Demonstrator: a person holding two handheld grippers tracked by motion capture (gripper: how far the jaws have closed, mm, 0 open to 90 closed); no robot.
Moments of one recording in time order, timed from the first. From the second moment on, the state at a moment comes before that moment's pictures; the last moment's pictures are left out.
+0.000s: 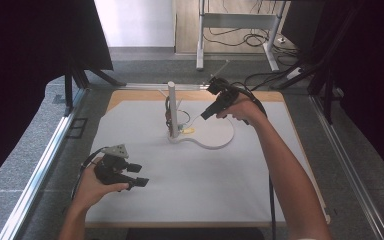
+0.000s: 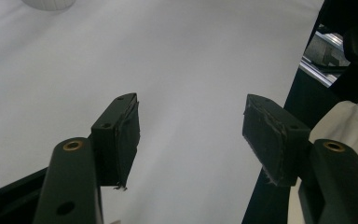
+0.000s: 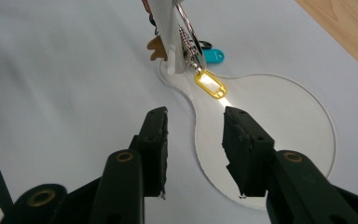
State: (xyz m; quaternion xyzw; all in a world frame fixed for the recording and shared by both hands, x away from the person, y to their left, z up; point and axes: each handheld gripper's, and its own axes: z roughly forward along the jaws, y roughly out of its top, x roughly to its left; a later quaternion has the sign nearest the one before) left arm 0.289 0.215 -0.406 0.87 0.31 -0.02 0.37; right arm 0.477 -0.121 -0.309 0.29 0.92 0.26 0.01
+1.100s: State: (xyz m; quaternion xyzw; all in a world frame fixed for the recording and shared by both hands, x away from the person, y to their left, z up) left arm 0.286 0.212 -0.409 0.88 0.31 -0.01 0.36; right arm 0.366 -0.256 -0.398 0.35 0.87 0.34 0.06
